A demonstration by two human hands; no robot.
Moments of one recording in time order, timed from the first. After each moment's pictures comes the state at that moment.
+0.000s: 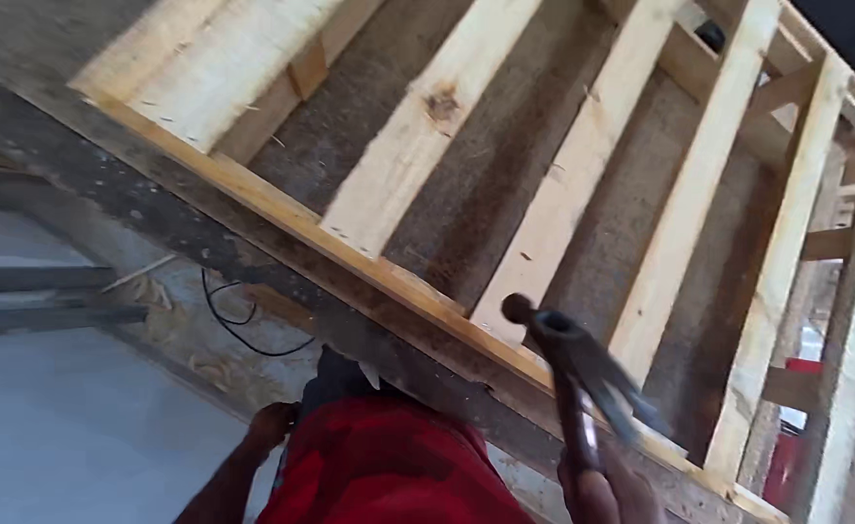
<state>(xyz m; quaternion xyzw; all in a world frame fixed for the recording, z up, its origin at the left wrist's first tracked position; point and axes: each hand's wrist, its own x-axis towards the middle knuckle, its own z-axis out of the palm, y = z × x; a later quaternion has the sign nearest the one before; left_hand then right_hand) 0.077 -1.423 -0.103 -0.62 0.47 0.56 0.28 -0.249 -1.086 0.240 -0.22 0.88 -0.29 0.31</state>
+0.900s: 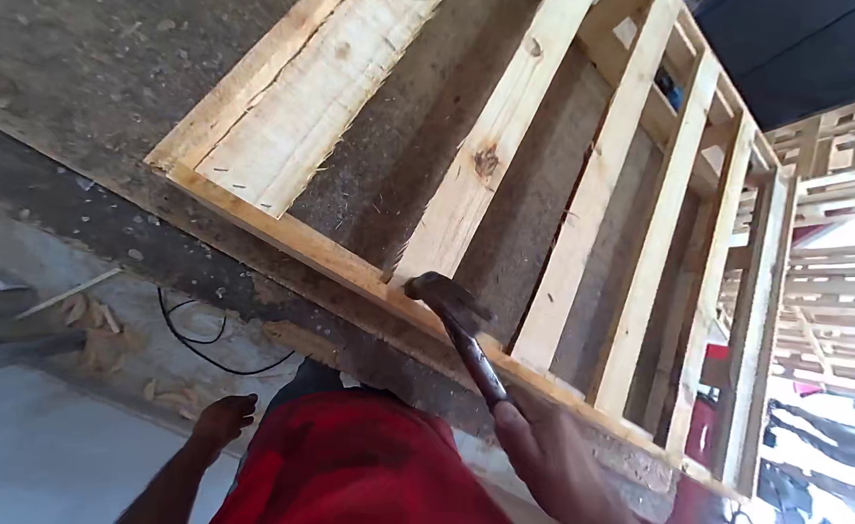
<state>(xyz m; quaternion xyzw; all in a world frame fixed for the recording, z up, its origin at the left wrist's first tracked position) 0.084 -1.579 -0.118 -0.61 0.45 0.58 0.29 -0.240 -1.286 0.252 -0.21 0.88 -0.21 0.37</state>
